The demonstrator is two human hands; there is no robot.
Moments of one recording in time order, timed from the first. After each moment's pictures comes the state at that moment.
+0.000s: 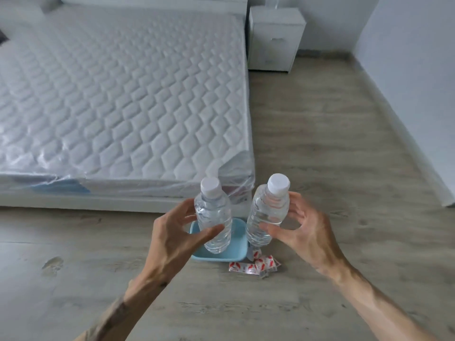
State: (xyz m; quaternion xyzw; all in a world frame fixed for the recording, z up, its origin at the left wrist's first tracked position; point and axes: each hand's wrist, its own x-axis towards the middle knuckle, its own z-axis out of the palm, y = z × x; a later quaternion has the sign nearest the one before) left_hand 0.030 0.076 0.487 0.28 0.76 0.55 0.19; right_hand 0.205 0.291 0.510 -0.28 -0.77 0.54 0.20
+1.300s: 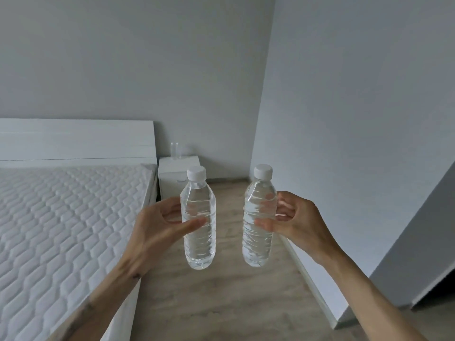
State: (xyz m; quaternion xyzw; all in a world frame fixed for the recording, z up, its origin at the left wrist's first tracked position) left_hand 0.165 0.650 1.007 0.46 0.64 0.60 0.17; right_hand 0.408 0.843 1.028 -0.26 -0.79 0.46 0.32
